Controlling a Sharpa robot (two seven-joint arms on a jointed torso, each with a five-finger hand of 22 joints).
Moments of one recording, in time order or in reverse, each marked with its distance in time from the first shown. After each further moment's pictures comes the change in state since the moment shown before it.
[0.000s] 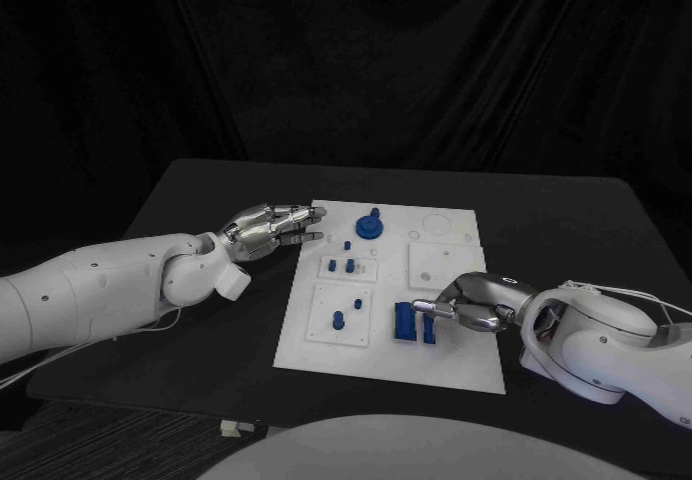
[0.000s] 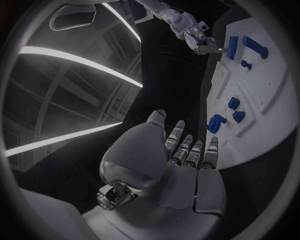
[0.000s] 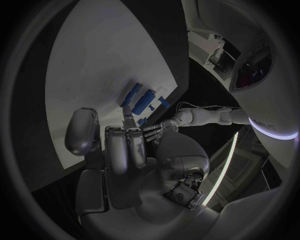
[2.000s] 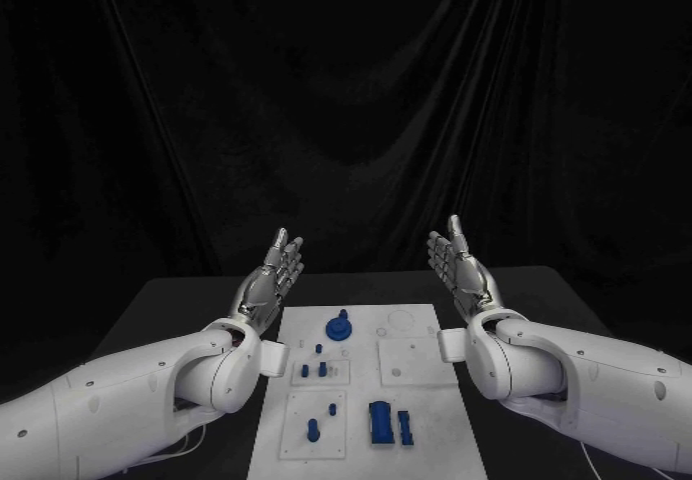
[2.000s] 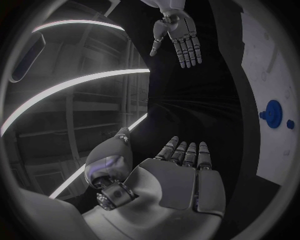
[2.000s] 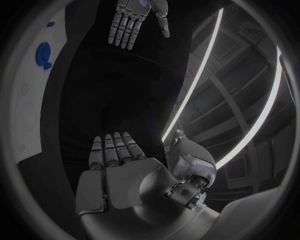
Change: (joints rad) left arm -0.051 0.063 0.179 0.291 0.010 -0.825 0.080; left_hand -1.070 -0.213 0.137 -0.113 -0.436 -0.401 -0.165 -0.104 -0.059 -0.143 -0.171 -0.112 -0.032 -0.047 -0.175 -0.043 -0.015 -0.141 -0.068 -0.276 -0.023 -0.153; right arm -0.054 0.234 0.207 -0.274 1.318 -0.497 0.720; right_hand -0.431 -0.254 0.317 -0.247 -0.047 -0.730 -0.107 -0.098 -0.105 -1.308 -0.015 -1.464 -1.174 -1.313 0.056 -1.452 -1.299 -0.071 -1.337 -0.033 -1.126 -1.153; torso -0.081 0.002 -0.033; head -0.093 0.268
